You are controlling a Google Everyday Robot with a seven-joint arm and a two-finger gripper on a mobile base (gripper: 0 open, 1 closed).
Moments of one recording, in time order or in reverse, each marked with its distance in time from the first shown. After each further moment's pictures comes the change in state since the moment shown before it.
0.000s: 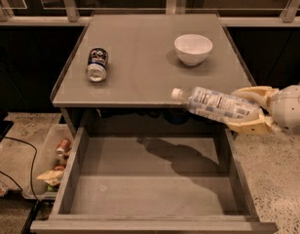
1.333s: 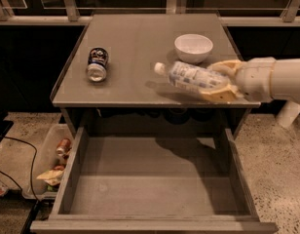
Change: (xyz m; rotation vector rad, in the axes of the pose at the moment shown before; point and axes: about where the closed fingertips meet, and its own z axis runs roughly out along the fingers) arm -0.027 -0.061 0.067 0.053 -0.024 -0.014
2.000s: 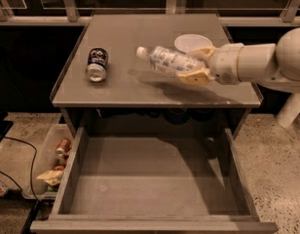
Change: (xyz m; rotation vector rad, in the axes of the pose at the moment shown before) arm -0.034 -0.028 0.066 0.006 -0.060 0.039
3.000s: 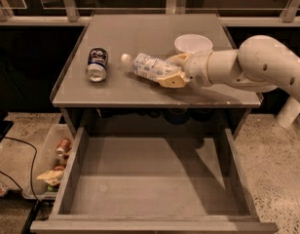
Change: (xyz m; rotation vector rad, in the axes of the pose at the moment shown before) arm 0.008 0.011 0.076 -0.054 0.001 0.069
